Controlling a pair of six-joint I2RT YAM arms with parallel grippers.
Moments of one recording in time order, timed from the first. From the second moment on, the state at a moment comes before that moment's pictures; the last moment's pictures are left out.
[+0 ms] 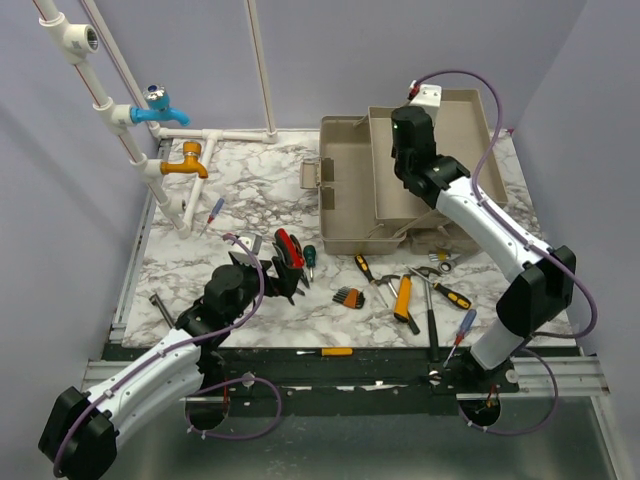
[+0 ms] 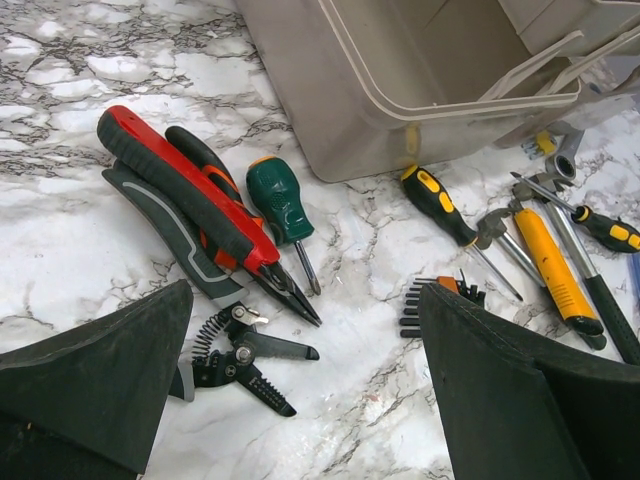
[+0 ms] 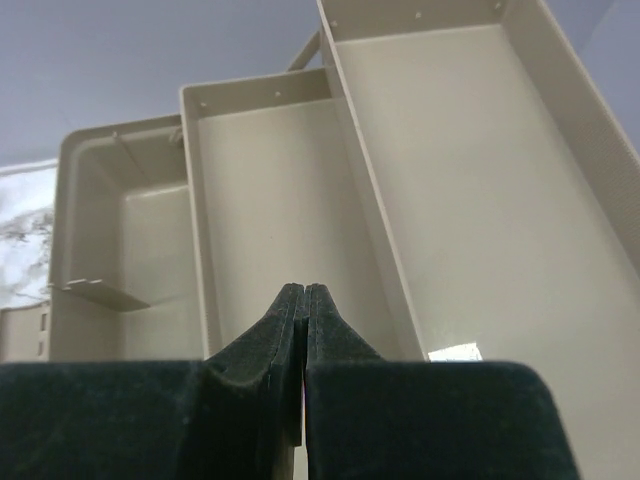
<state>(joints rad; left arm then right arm) -0.63 0.67 0.22 0.21 -0.06 -0.45 0.57 1.62 1.57 -0.26 0.76 0.20</state>
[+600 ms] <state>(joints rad) -0.63 0.68 0.22 0.21 -0.06 -0.45 0.71 1.45 1.24 -0.42 0.01 0.22</state>
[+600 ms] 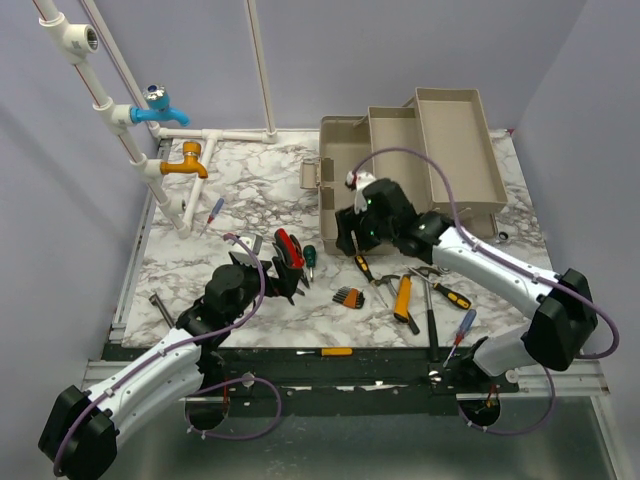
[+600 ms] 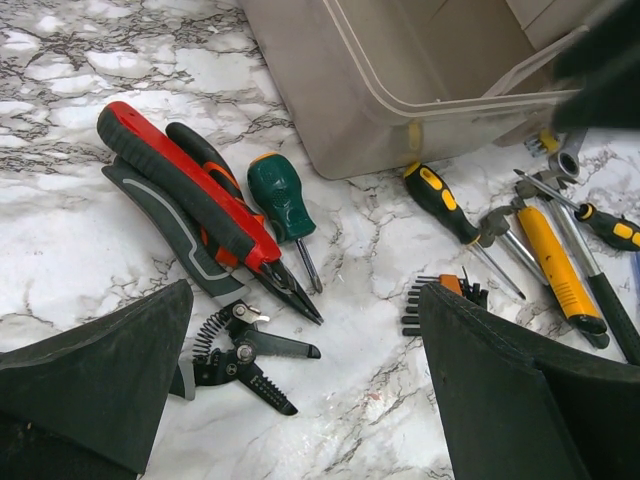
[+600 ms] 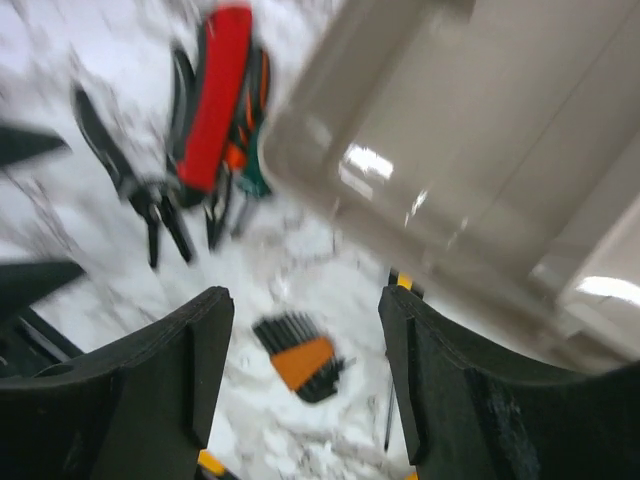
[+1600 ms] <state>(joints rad) -0.63 0.69 0.22 0.22 -0.06 -0.45 0.78 1.66 0.89 -0.19 0.25 0.34</state>
